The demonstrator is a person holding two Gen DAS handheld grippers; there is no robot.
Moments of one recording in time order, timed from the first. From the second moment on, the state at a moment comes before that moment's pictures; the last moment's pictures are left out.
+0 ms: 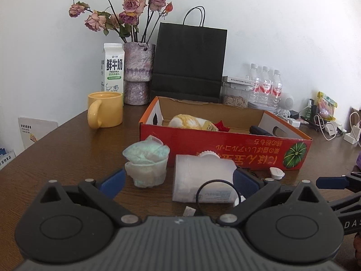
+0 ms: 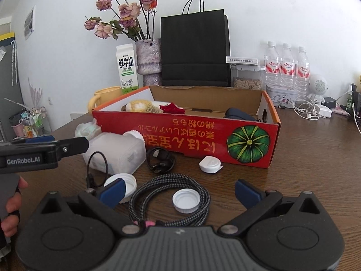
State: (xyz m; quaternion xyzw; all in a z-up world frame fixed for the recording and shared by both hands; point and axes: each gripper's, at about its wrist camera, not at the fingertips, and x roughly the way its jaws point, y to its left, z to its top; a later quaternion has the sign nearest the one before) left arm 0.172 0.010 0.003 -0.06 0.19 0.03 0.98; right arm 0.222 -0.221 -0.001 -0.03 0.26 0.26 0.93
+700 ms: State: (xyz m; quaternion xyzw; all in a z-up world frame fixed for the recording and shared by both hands) left arm 0.173 0.025 -0.009 -0.11 0.26 0.03 0.96; right arm 0.227 -0.197 -0.015 -0.08 0.33 0.24 0.91
